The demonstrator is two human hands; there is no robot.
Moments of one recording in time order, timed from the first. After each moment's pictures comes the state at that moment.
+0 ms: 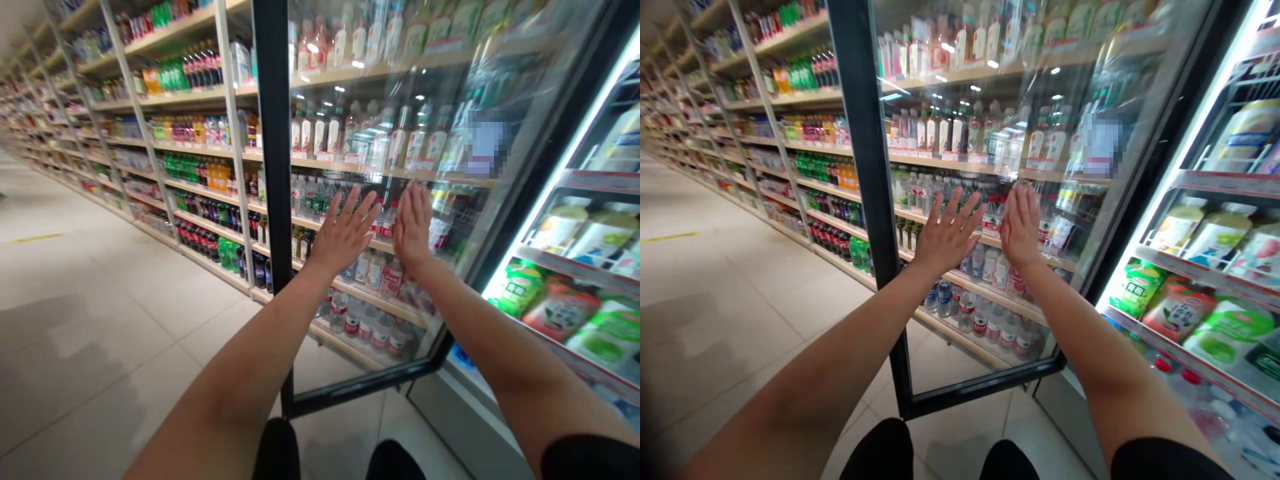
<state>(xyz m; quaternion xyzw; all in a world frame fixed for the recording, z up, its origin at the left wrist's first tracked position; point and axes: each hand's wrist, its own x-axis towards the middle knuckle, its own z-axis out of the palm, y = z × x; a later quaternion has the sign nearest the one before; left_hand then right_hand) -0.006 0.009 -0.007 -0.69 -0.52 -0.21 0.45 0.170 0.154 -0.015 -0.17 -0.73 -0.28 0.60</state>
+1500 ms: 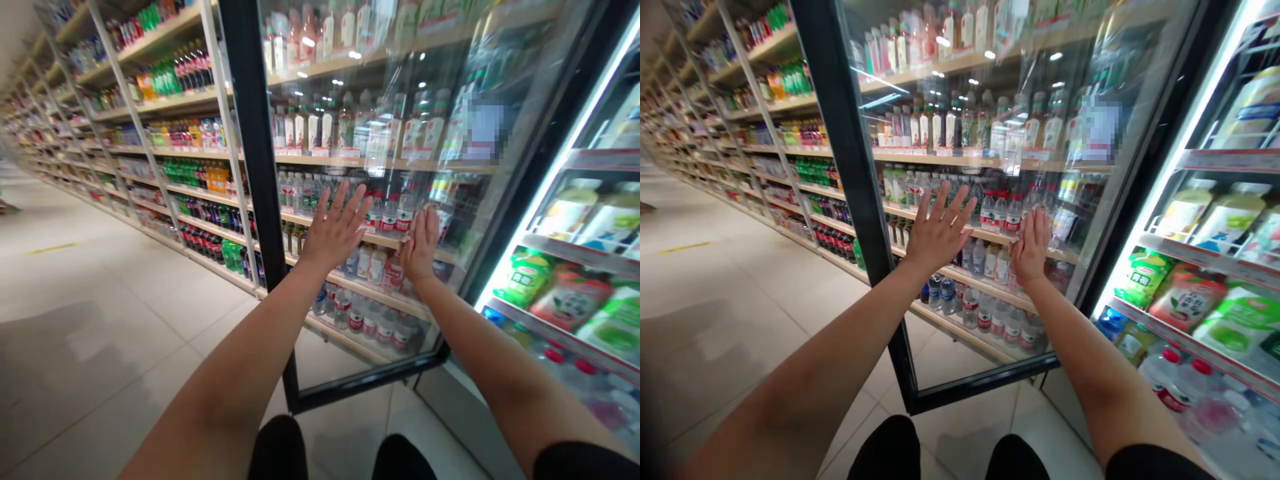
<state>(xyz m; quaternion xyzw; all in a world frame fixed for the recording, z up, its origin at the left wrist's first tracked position) -0.007 0.009 -0.009 -0.69 -0.52 -0.21 0.46 0.196 0.169 -0.081 -0.28 -0.70 -0.19 0.63</state>
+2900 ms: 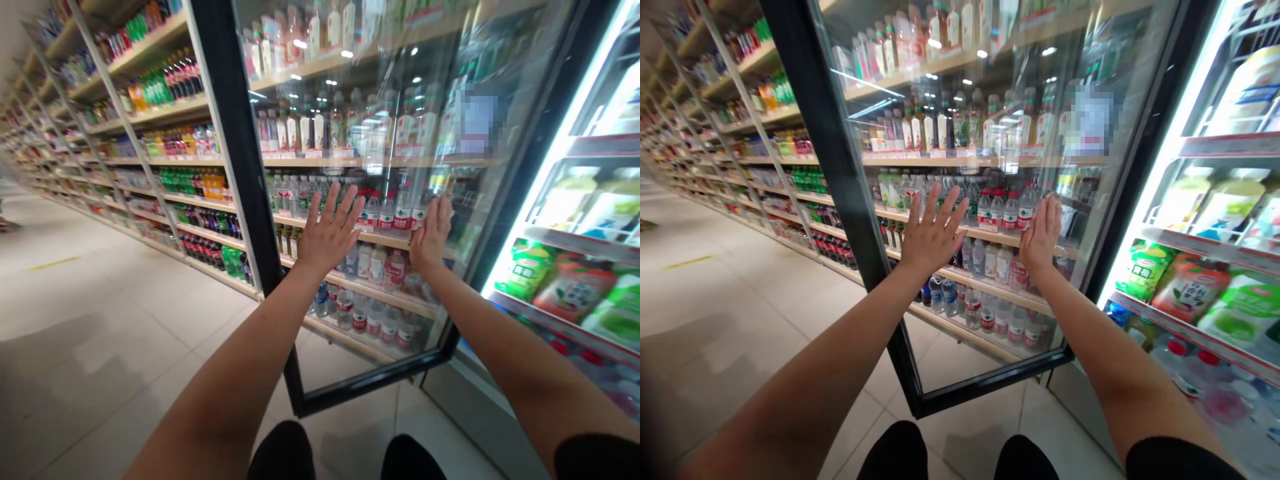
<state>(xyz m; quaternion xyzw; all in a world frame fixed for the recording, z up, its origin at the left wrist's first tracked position) -0.014 0.020 -0.012 -0.68 -0.49 -0.25 0.48 0.216 0.200 -0.067 -0.31 -0.66 -0.21 0.65</state>
